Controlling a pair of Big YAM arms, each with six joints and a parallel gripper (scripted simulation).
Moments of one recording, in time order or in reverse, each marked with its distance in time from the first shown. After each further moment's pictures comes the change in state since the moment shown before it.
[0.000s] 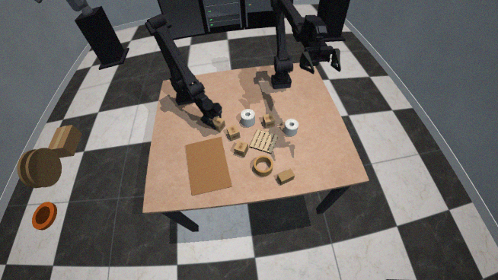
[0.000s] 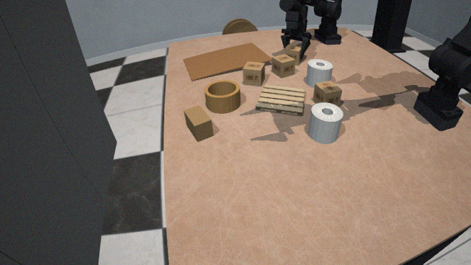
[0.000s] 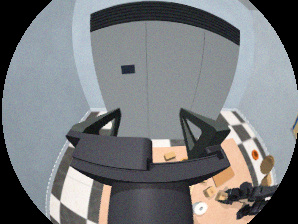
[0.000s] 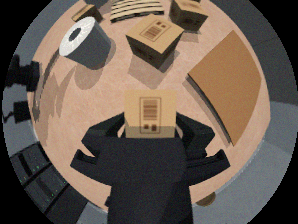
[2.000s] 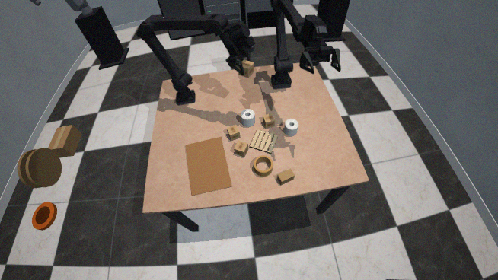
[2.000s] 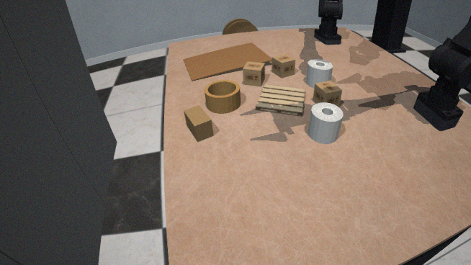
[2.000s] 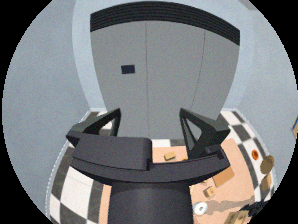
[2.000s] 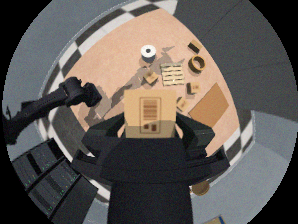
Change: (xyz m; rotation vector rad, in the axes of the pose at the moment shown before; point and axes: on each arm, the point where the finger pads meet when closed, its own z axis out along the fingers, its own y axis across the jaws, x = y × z) left arm 0.000 0.000 0.000 0.000 0.000 0.000; right arm -0.242 0.159 -0.220 0.003 0.013 -0.033
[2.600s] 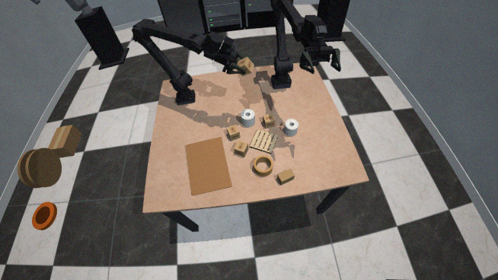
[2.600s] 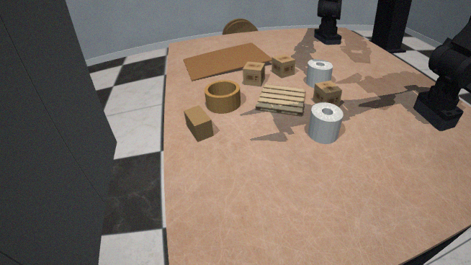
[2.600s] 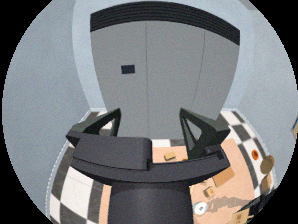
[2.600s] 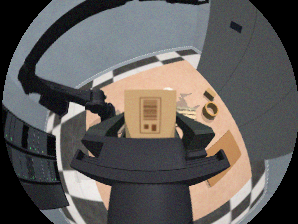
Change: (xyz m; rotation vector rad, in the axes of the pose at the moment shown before) left arm 0.000 0.000 0.000 0.000 0.000 0.000; right arm -0.006 -0.002 -0.010 -0.303 -0.561 -0.120
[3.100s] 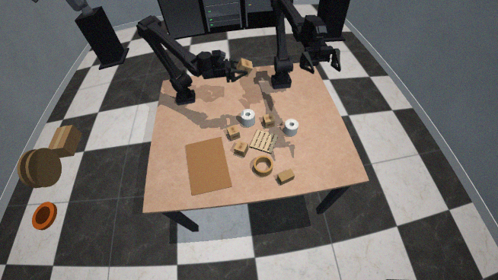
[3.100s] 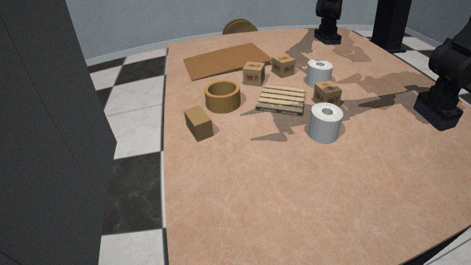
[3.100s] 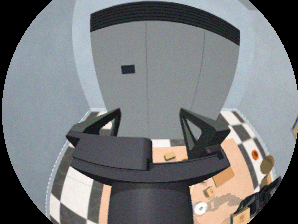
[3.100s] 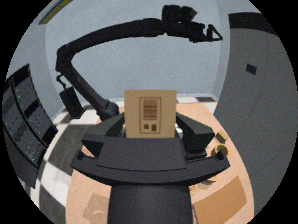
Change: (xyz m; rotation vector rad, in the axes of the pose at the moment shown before) left arm 0.000 0.000 0.000 0.000 0.000 0.000; right arm 0.003 0.001 0.002 -0.290 -0.457 -0.143
